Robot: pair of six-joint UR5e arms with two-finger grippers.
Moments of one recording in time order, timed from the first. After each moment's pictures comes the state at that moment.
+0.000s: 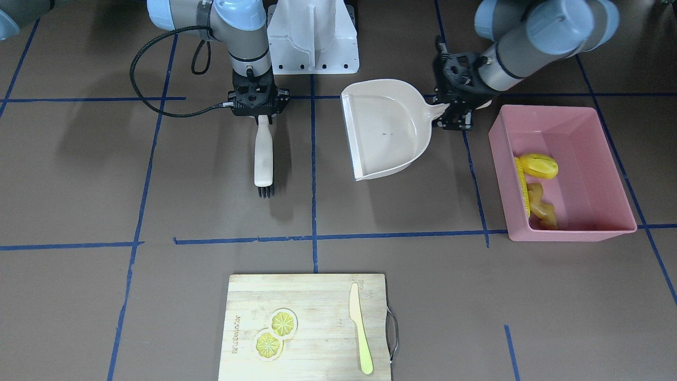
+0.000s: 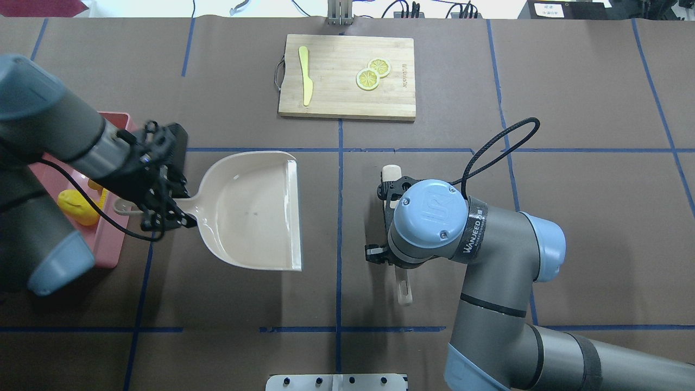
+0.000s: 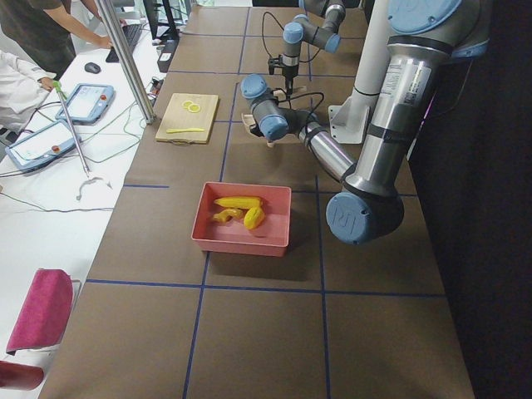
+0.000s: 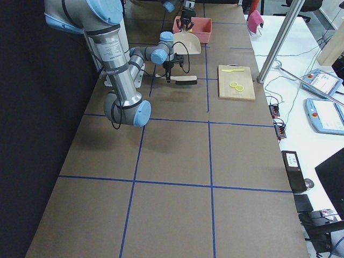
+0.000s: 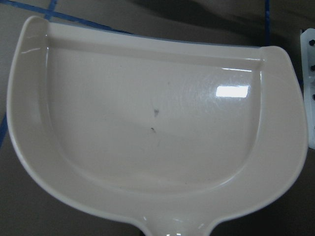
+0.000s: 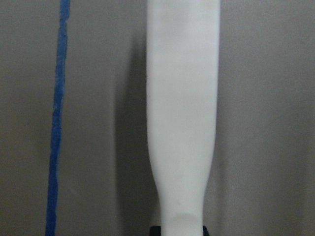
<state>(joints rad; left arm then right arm) -0.75 -1.85 -1.93 -1.83 -2.36 0.30 0.38 -1.04 1.89 -1.69 1.80 1.24</state>
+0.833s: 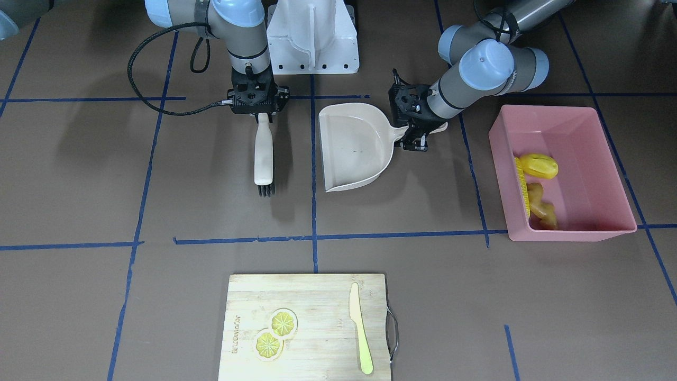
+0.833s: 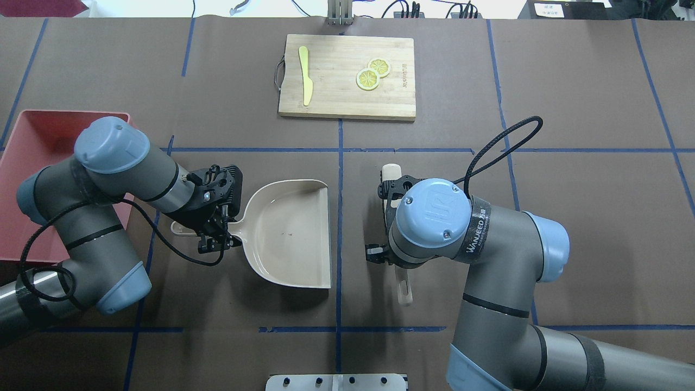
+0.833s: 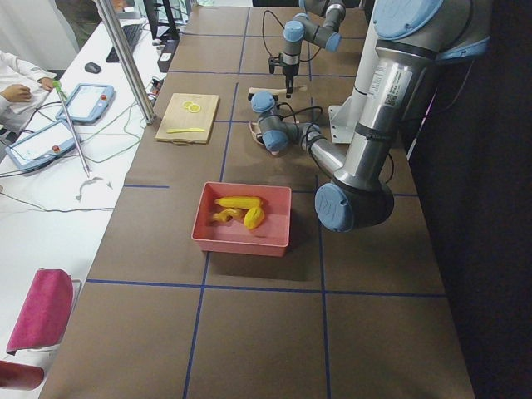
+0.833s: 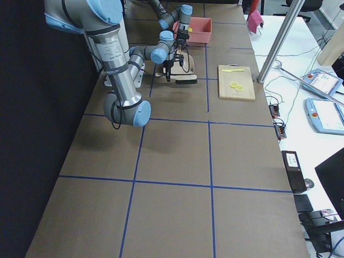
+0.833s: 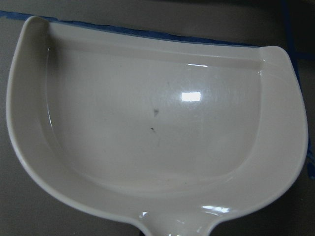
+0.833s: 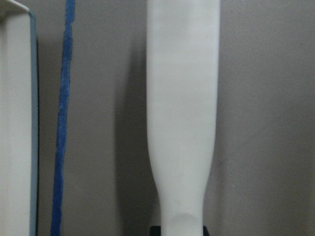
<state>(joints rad) -0.62 -1.93 -1.70 -2.05 -2.25 0.21 0.38 -1.04 1.90 -1.69 1.81 1.24</state>
